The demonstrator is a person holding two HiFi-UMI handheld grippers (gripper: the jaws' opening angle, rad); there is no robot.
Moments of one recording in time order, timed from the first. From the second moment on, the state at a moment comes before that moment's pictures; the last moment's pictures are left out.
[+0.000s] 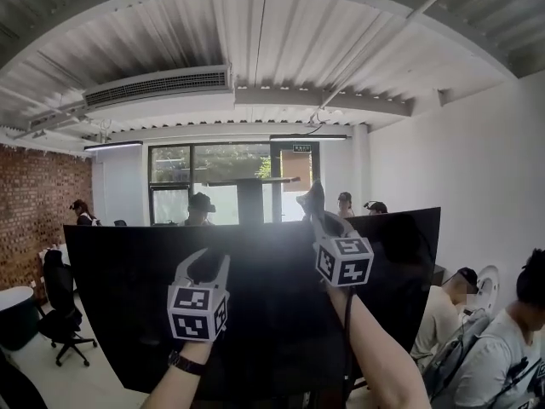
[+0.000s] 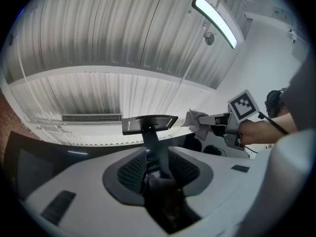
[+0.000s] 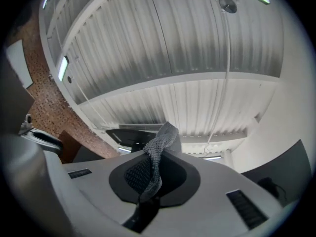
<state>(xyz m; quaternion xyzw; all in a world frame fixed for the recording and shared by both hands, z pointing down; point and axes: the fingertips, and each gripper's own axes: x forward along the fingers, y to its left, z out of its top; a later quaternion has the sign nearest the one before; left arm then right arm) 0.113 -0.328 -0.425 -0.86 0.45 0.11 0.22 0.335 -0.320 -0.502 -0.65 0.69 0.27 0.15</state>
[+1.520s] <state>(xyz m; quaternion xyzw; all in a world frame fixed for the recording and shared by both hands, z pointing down) -0.030 -0.384 0.523 -0.85 0.51 0.03 0.13 0.113 -0.490 0.530 -0.59 0.80 0.09 -0.01</state>
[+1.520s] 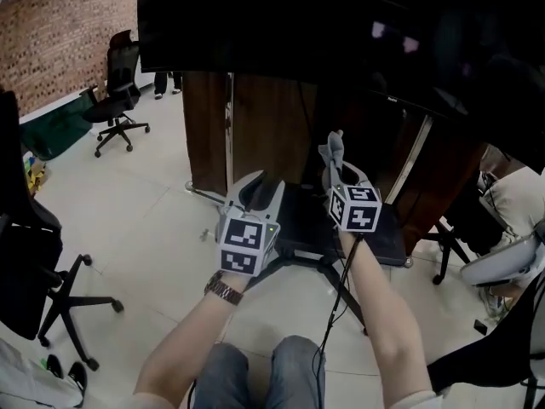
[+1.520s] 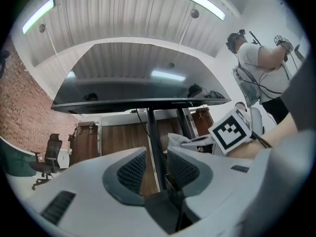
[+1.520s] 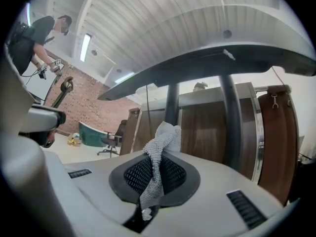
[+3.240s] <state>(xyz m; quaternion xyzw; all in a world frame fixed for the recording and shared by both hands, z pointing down) -0.053 -0.333 0.653 -0.86 0.50 0.03 0.05 0.403 -0.326 0.673 -0.78 0.62 -0.05 0.04</state>
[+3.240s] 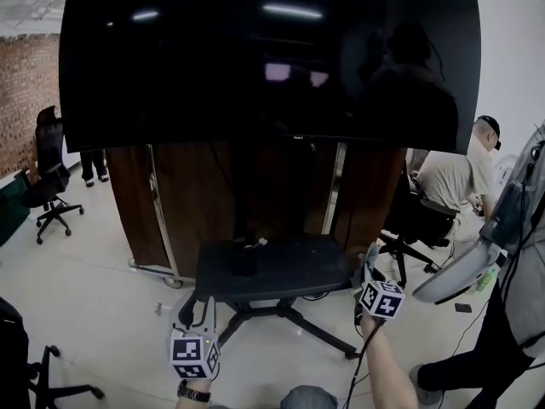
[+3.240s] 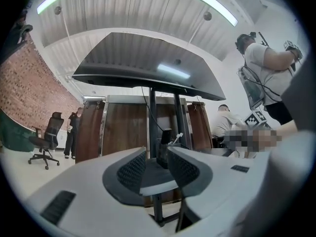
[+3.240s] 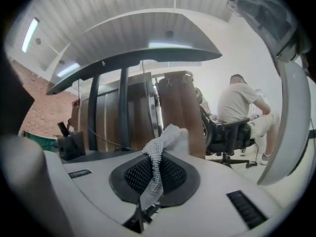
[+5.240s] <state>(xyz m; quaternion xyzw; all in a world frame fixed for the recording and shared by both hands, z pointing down) -0.112 -0.342 0.881 -0.87 0.49 -0.08 -0.01 0.165 -0.486 0.986 -0.67 0.73 -0.04 -0.07</state>
